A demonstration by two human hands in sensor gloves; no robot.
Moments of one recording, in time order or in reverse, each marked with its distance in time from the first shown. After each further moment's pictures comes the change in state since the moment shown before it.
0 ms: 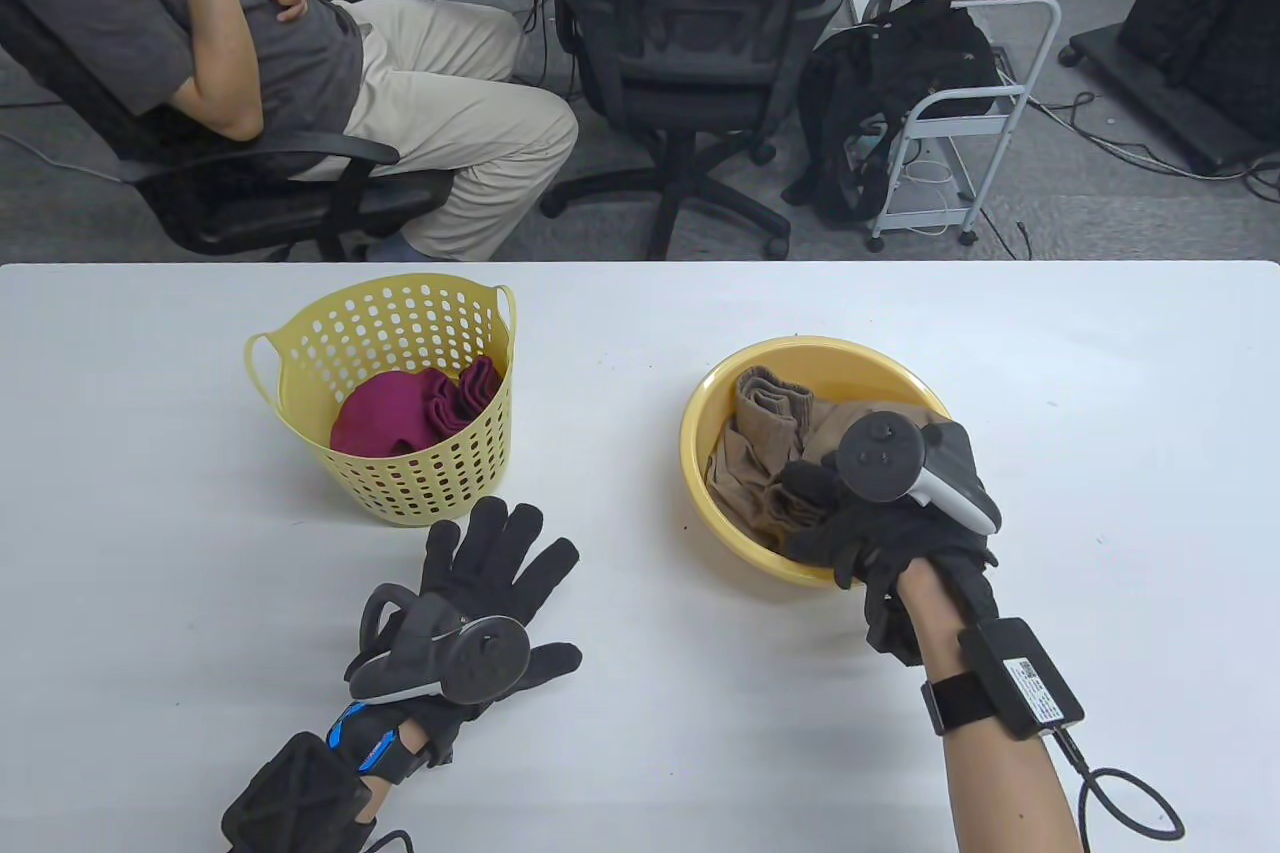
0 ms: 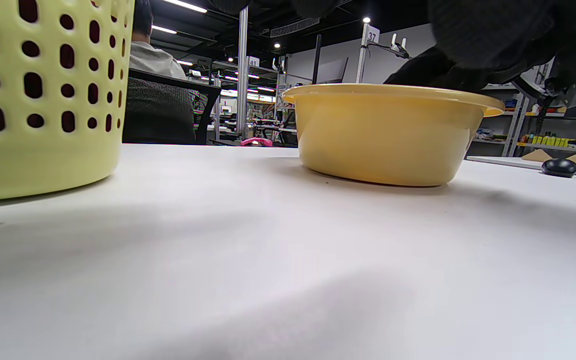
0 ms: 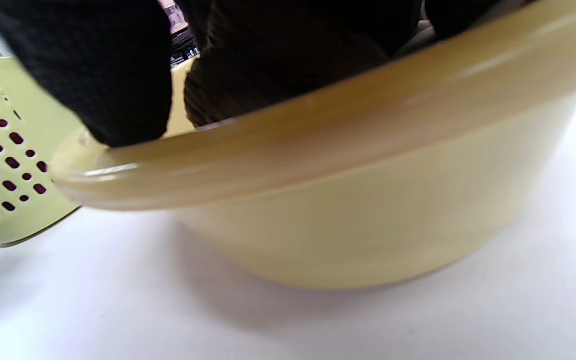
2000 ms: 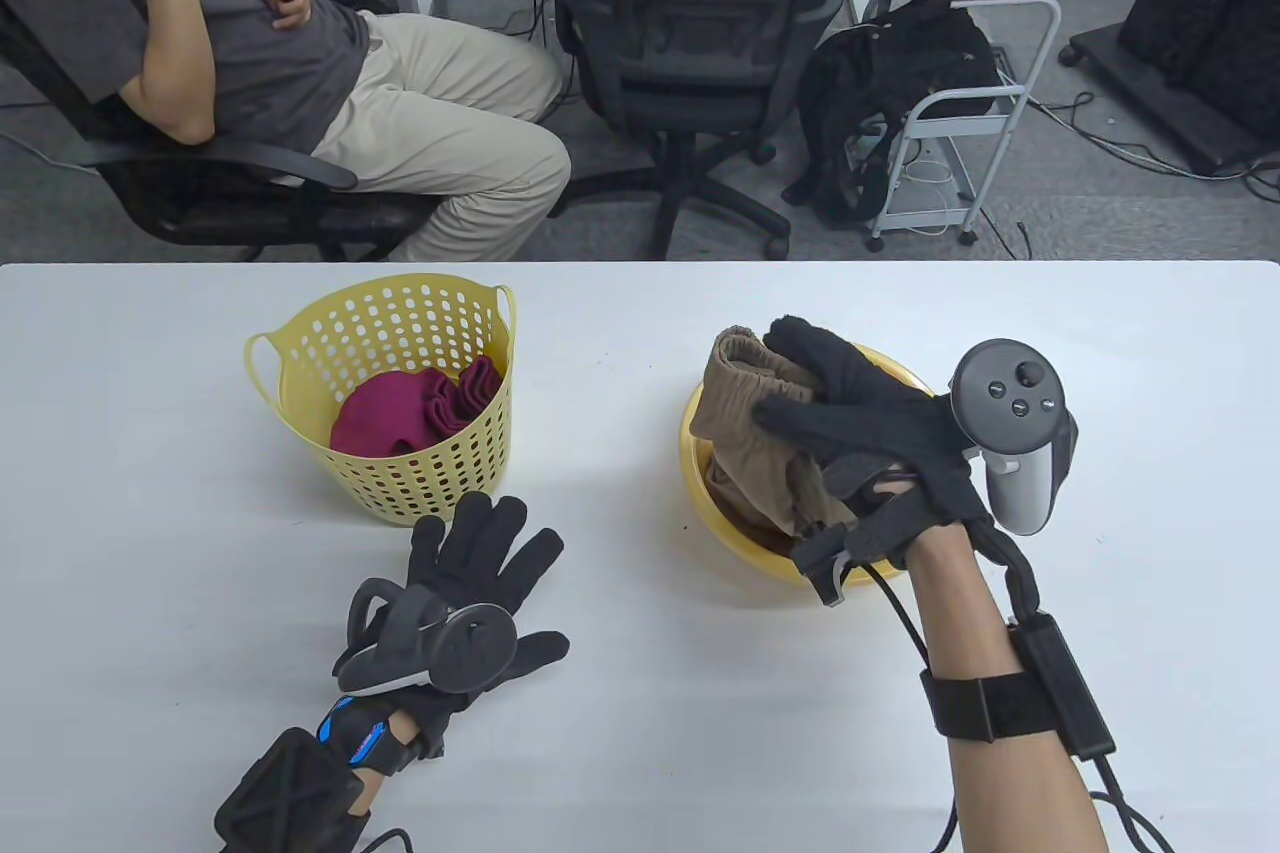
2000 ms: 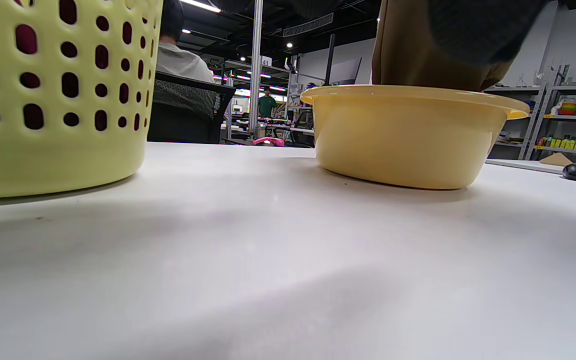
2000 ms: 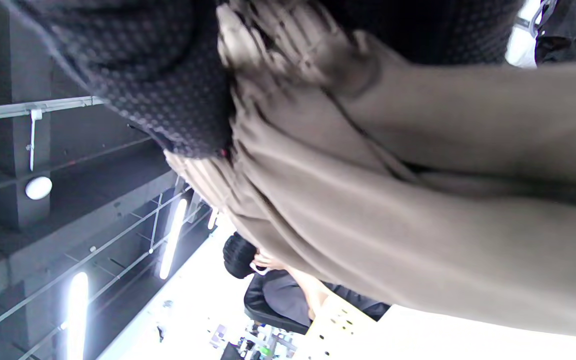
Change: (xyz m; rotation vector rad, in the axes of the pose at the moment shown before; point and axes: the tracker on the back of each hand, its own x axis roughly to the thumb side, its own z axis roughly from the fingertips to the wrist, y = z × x) left_hand -0.012 0.001 0.001 -0.002 0.036 0.012; right_hand 0.080 -0.106 0.063 -0.439 -0.264 -0.808
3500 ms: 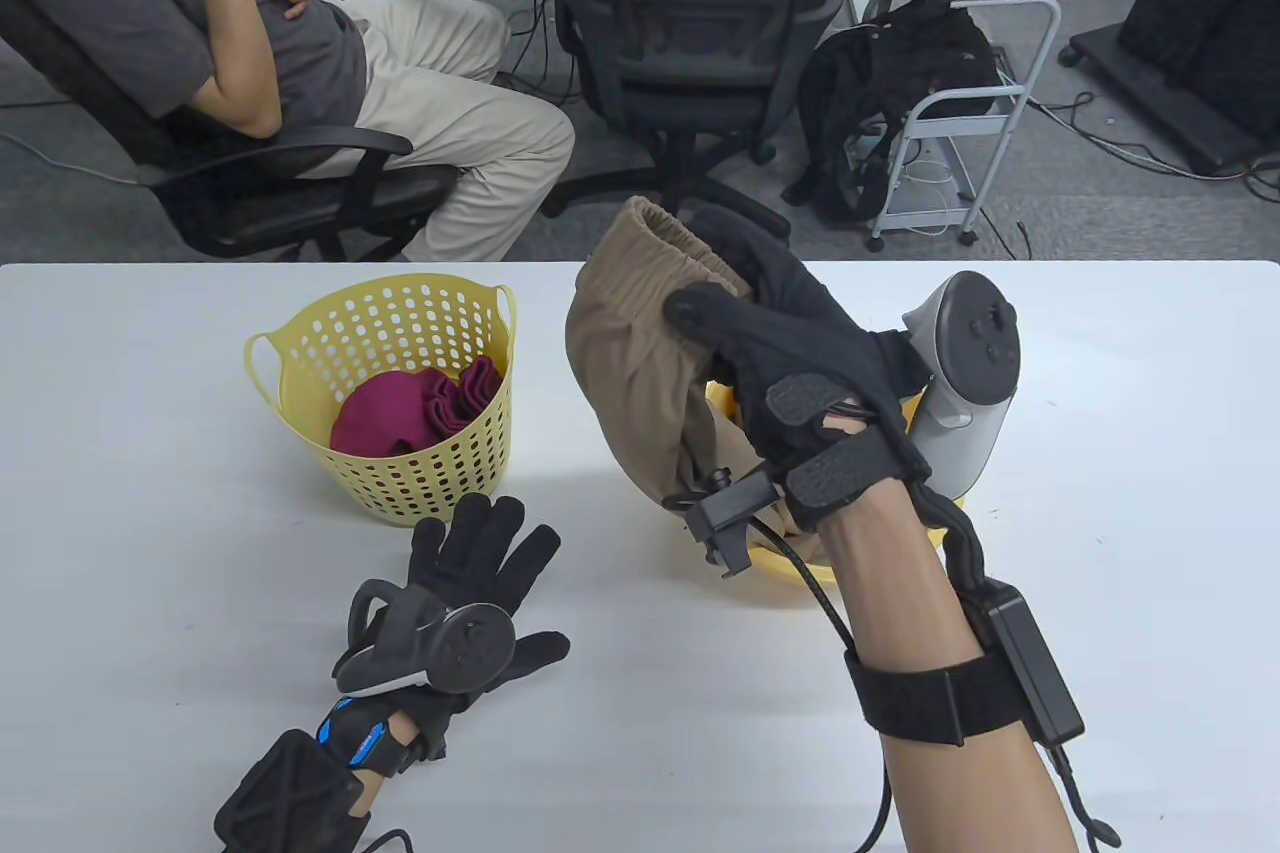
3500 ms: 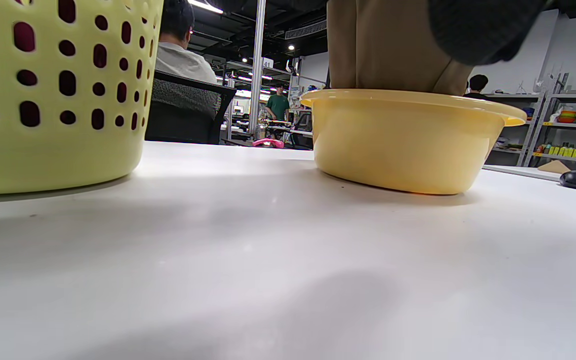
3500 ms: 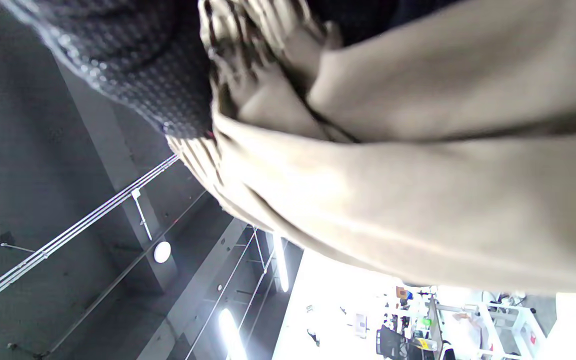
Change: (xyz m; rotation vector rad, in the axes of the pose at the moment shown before) left_hand 0.000 -0.001 0.000 0.007 0.001 0.024; right_hand 0.106 0.041 -0.006 0.049 -0.084 -0.471
